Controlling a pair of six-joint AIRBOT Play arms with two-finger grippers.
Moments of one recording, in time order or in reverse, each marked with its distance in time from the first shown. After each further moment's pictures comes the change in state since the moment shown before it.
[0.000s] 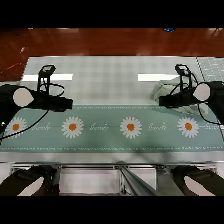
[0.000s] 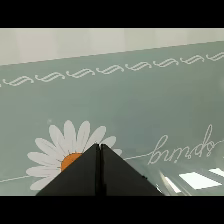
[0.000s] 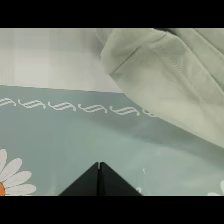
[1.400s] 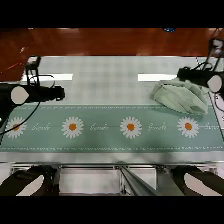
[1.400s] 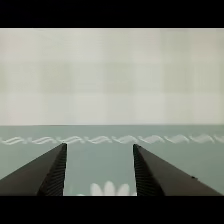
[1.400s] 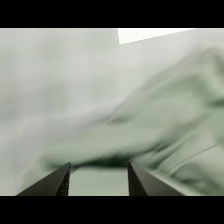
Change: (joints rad) left arm 0.109 -0.020 0.000 0.132 0.206 -0.095; right arm -0.195 -0.077 0.118 -0.232 -0.427 0.221
